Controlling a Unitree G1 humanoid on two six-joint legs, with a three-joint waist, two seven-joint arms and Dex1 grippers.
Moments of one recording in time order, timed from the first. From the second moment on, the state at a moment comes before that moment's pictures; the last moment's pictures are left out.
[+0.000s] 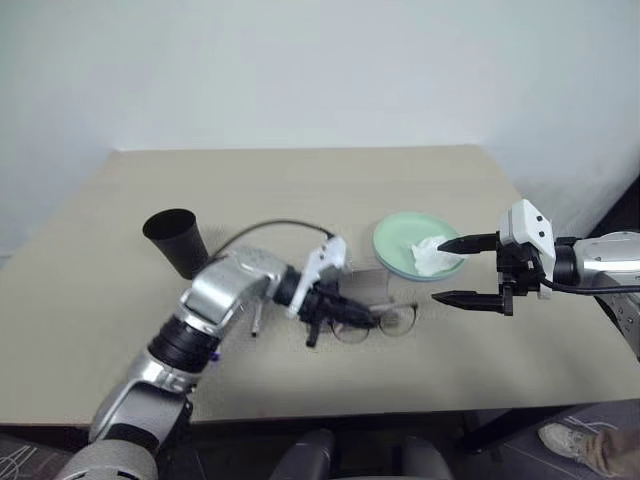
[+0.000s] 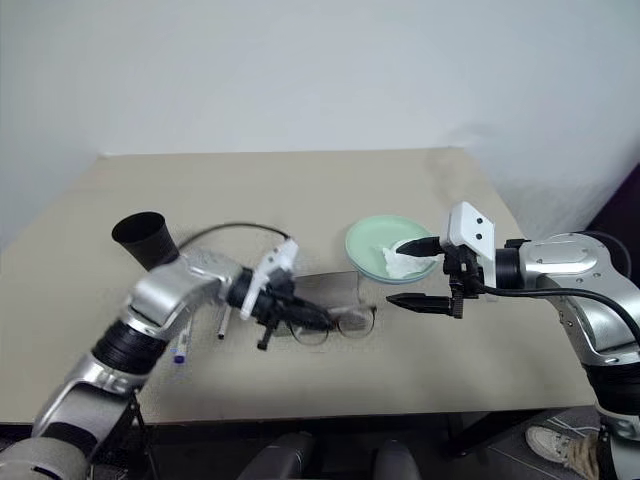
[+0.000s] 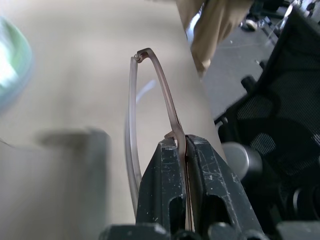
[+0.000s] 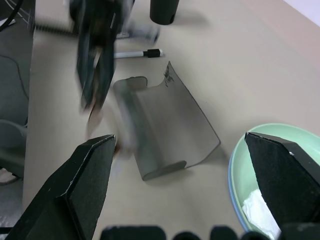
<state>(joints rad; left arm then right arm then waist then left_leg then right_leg) -0.70 0.57 -0.36 -0.03 -0.45 0.77 -1.34 -0.42 -0.92 0.02 -0.26 0.51 0.56 1.18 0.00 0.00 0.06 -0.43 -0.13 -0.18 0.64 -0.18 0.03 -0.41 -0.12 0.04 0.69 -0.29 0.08</state>
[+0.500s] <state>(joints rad) -0.75 0.50 -0.40 0.43 -0.23 0.39 -1.40 -0.46 -0.90 0.04 -0.24 0.49 0.54 1.18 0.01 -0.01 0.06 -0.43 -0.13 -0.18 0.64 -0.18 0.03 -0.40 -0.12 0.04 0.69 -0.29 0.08</state>
